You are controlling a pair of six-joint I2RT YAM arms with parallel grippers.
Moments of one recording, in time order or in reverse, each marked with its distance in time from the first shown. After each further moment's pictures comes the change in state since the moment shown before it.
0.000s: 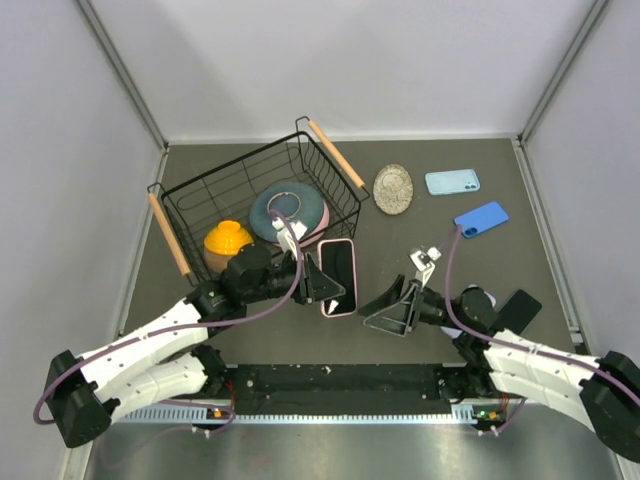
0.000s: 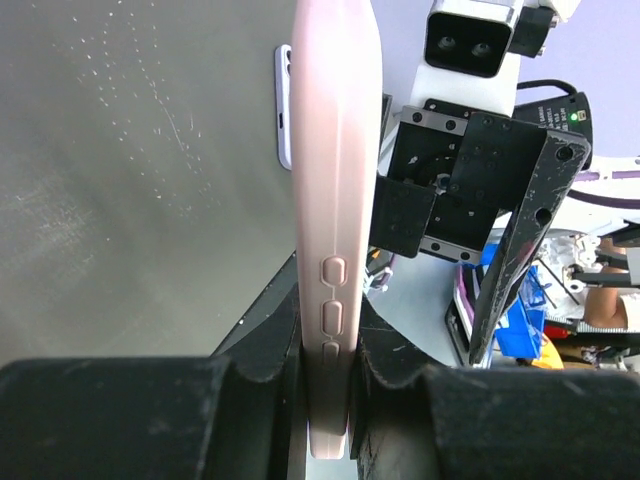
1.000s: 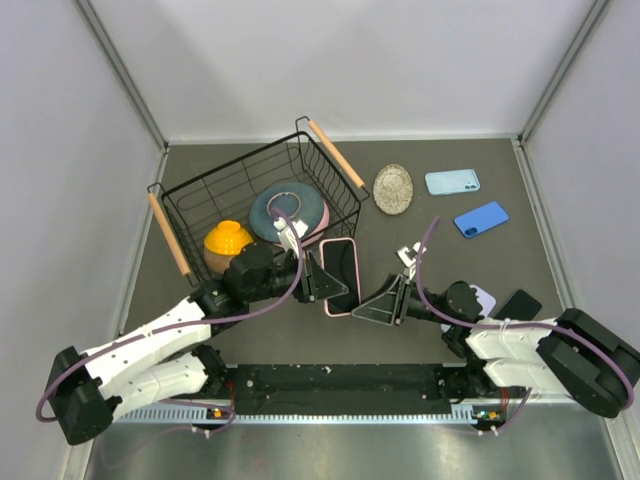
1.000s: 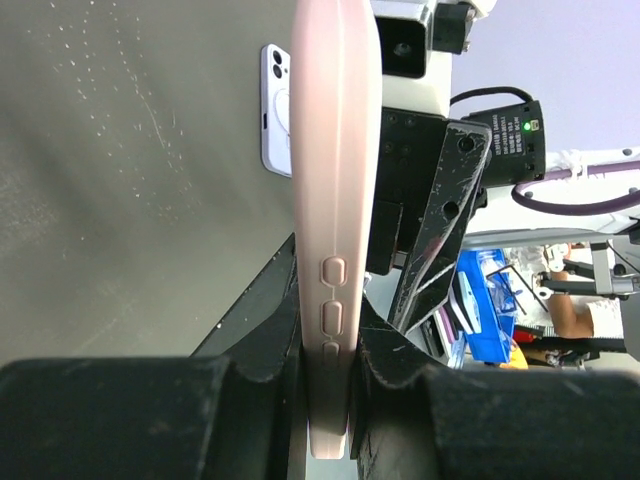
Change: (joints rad) left arm 0.001 0.026 -0.008 0.051 0.009 -0.082; right arm 0.019 0.340 0.024 0.278 0.025 0.097
